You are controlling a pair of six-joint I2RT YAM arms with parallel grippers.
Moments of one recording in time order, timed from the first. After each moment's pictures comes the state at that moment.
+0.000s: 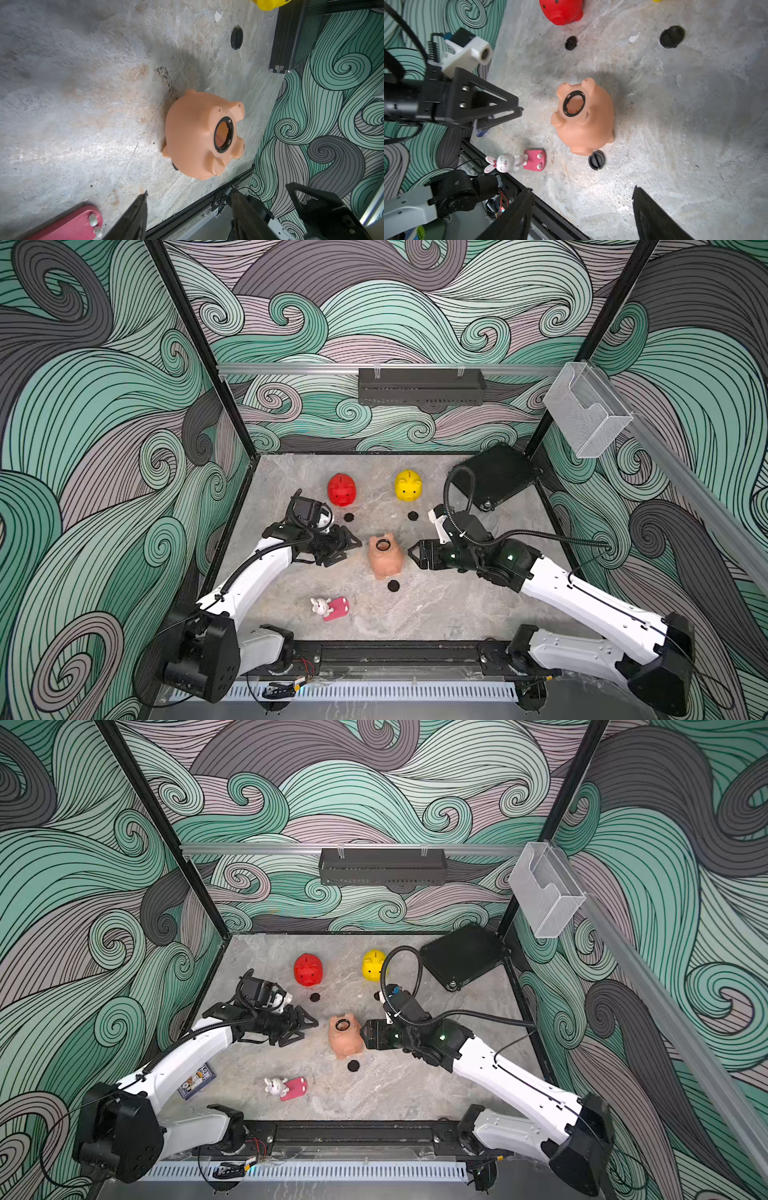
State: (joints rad) left arm -0.27 1.23 0.84 -0.67 0.60 -0.76; right arm 0.85 1.13 0.96 -0.64 -0.05 0.67
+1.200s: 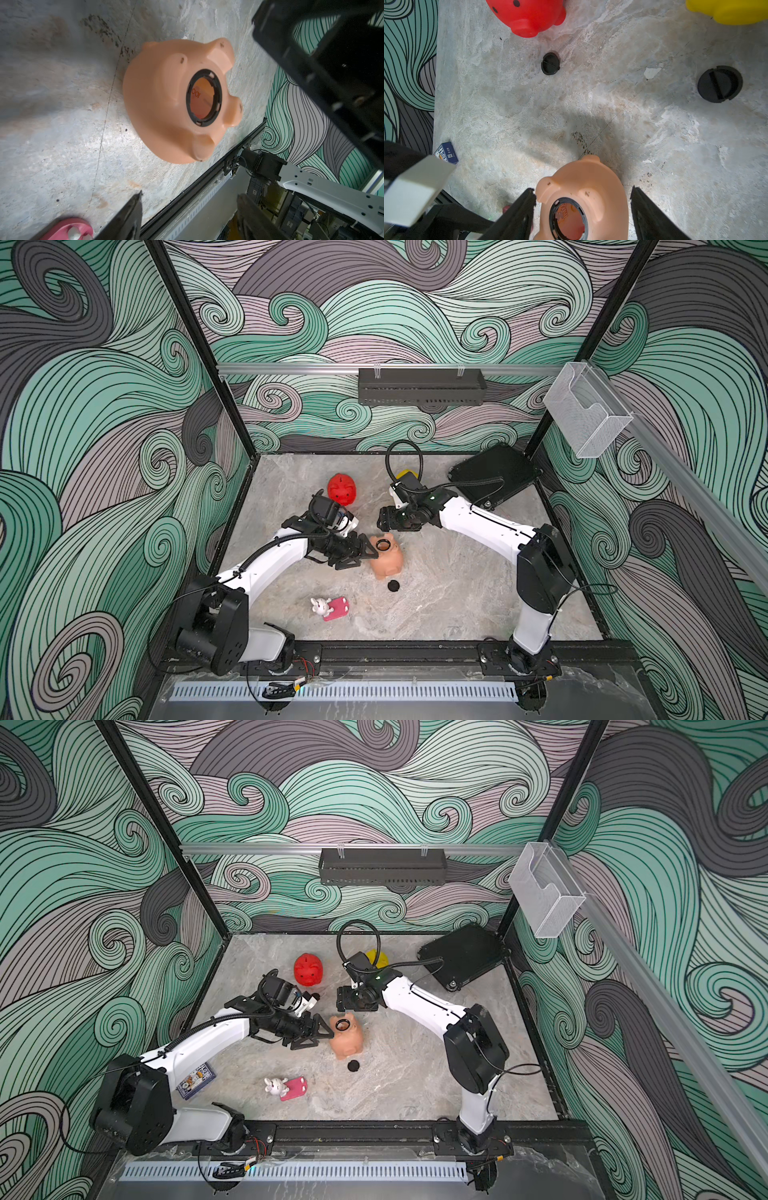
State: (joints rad) left arm -0.40 1.36 0.89 -0.70 0.71 -0.54; right arm 0.74 1.85 1.49 -0.66 -0.15 0.58
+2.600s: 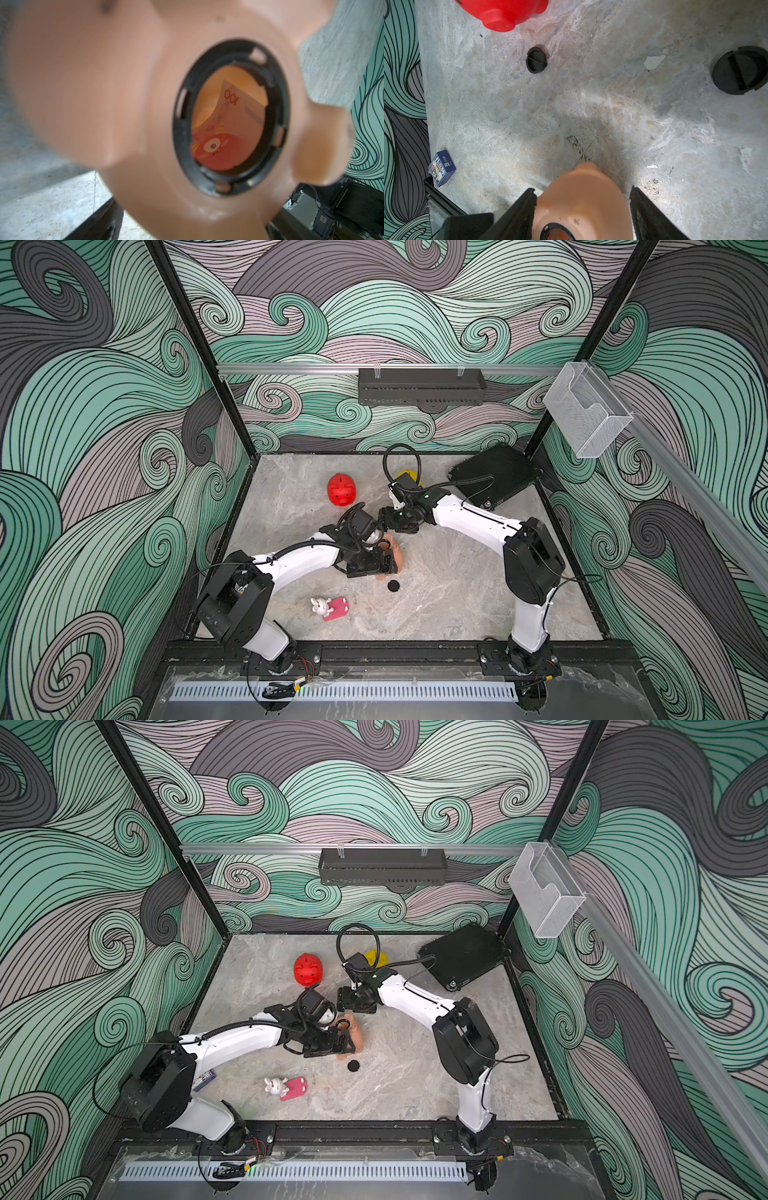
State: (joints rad) left arm -0.68 1.51 0.90 -0.57 0.34 -0.66; right arm 0.72 1.92 1.51 -0.66 -0.18 0.63
